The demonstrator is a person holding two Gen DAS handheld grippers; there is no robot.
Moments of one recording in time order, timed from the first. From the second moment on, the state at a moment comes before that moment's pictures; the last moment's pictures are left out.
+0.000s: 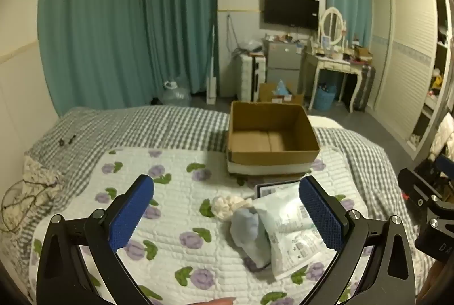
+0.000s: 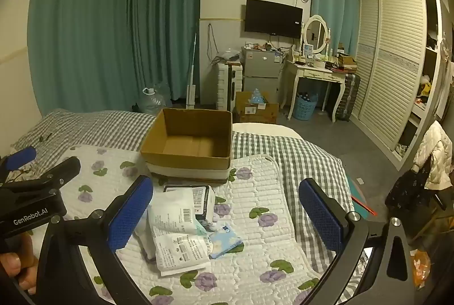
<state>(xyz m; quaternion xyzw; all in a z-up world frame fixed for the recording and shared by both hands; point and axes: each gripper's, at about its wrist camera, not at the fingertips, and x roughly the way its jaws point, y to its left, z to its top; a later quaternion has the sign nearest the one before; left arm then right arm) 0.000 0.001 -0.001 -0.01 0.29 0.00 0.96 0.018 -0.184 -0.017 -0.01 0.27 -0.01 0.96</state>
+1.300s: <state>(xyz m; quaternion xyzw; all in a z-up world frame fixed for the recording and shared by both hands) -0.005 0.000 0.001 0.01 0.28 0.01 0.96 0.015 -0.176 -0.011 -0.01 0.26 -0.01 0.97</state>
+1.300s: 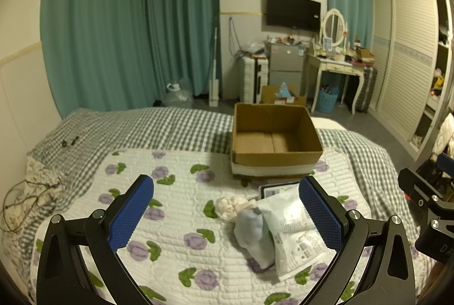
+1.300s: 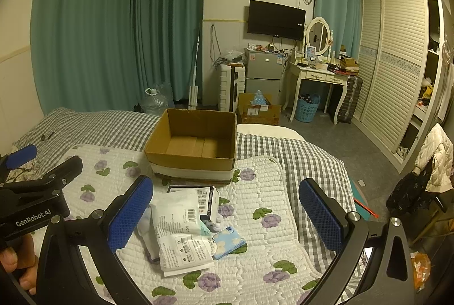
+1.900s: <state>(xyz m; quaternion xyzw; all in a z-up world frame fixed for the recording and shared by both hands) -0.004 -0.003 0.004 0.01 0.28 0.01 0.96 0.016 -0.175 -0.014 -0.01 0.26 -0.01 0.97</state>
